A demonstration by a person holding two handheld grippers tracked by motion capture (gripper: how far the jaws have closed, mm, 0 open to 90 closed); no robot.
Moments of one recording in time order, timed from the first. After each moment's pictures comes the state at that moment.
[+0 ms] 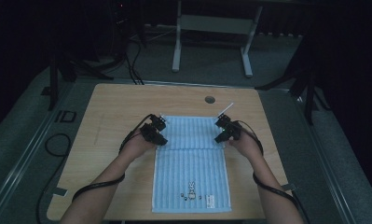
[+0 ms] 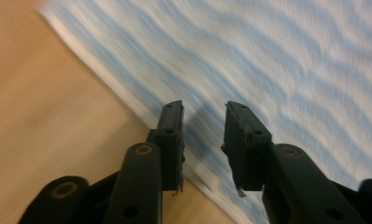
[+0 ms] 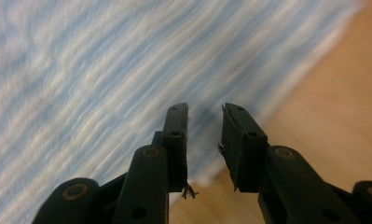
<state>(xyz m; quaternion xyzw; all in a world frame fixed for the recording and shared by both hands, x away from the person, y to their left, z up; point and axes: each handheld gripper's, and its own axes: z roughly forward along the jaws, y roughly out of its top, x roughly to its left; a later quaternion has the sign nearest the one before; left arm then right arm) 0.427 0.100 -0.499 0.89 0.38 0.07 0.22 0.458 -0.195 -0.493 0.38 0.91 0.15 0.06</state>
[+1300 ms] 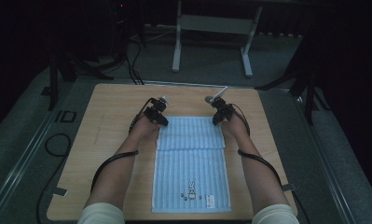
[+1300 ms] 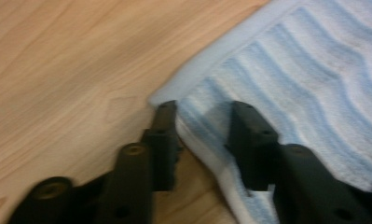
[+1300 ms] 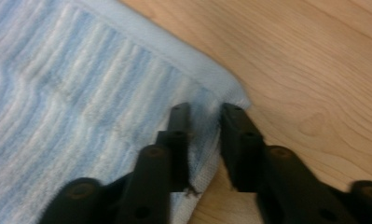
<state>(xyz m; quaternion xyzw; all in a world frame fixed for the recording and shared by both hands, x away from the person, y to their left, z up) 0.513 0.099 -0.530 0.86 0.45 0.09 0.21 0.552 -0.180 -0.519 0.46 0.88 0.11 0.07</state>
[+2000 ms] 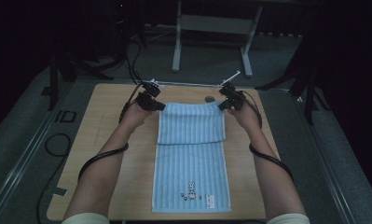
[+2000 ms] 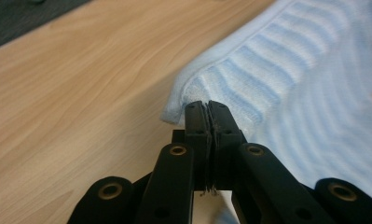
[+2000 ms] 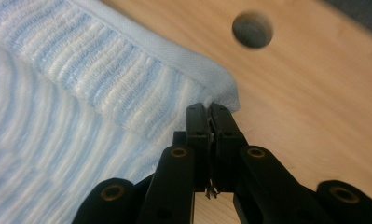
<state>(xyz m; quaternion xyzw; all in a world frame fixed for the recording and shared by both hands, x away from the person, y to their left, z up) 0.480 0.125 -0.420 0.84 0.41 0.11 0.33 0.520 -0.193 -0.419 0.41 0.88 0.20 0.14</state>
